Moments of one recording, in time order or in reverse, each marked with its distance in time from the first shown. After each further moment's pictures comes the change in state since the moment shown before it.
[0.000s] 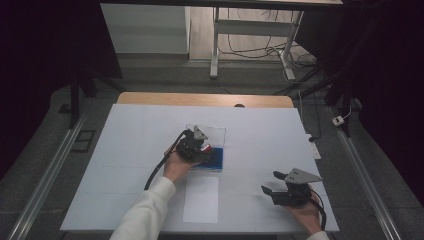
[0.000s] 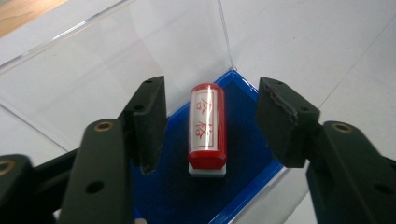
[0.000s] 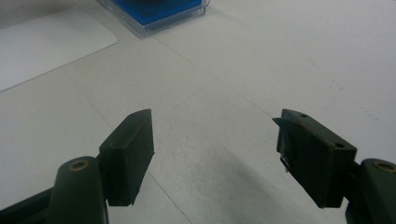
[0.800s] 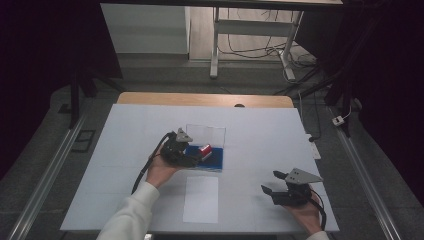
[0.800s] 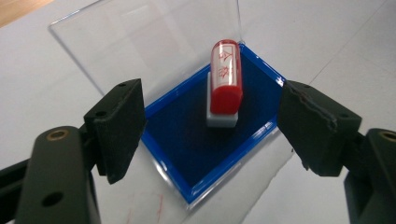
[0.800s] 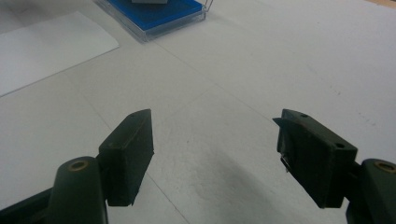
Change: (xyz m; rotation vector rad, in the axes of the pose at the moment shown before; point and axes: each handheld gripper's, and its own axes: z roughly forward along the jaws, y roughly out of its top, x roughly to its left) left arm 0.014 -0.022 -0.035 -0.001 -0.015 -0.032; right arm 0.001 0.001 -0.001 -0.018 0.004 -0.007
